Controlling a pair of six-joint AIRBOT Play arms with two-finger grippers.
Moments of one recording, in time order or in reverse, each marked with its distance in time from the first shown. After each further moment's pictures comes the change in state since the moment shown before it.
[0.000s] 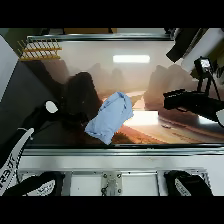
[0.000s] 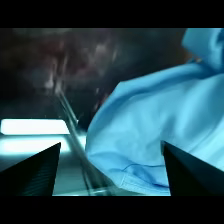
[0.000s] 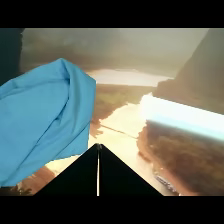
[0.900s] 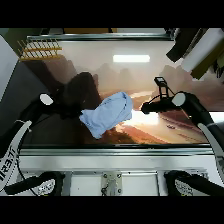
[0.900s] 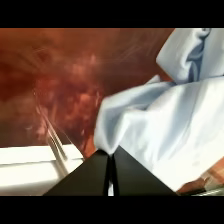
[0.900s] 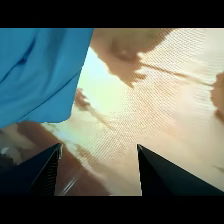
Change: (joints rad) left arm 0.066 -0.062 0.171 -0.019 0.004 0.072; right arm 0.077 -0.519 0.011 0.013 -0.010 0.083
